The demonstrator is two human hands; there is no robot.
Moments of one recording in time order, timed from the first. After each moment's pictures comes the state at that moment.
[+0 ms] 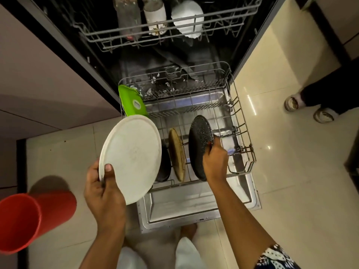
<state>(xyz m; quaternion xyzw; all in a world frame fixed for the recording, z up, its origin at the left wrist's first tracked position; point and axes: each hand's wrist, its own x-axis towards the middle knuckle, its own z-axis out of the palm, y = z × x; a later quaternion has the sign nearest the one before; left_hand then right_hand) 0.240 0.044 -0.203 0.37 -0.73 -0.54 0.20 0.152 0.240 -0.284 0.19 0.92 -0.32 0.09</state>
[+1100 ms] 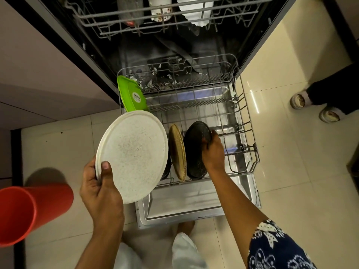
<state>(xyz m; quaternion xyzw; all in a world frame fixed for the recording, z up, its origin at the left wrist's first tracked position) 0.233 0.037 -0.222 0.39 -0.71 -0.55 0.20 0.132 0.246 -0.357 0.17 0.88 -0.41 0.14</state>
